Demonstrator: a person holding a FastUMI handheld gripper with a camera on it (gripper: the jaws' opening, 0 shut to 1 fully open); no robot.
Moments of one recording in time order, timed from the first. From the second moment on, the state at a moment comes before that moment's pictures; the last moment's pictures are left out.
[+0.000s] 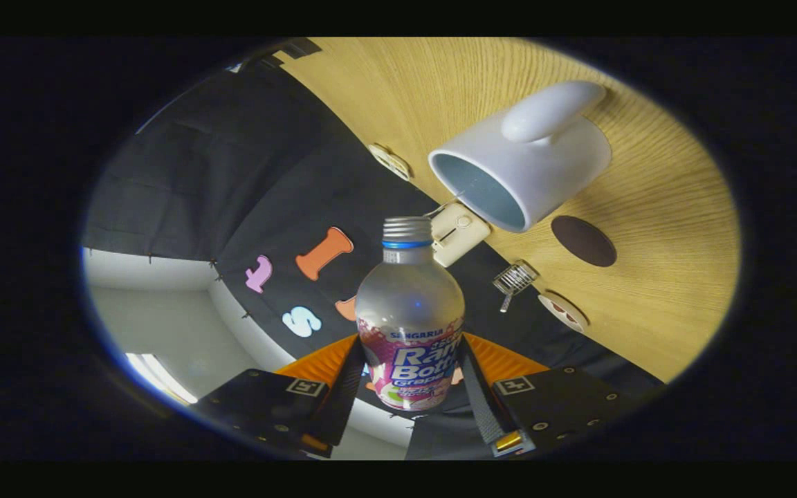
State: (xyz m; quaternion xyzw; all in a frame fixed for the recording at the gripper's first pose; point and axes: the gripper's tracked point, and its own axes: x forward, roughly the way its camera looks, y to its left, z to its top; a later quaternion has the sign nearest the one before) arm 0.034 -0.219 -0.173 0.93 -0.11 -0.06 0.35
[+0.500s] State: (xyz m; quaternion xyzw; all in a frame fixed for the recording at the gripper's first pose) arm 0.034 -0.221 -0.171 0.94 -0.11 -0.06 0.32
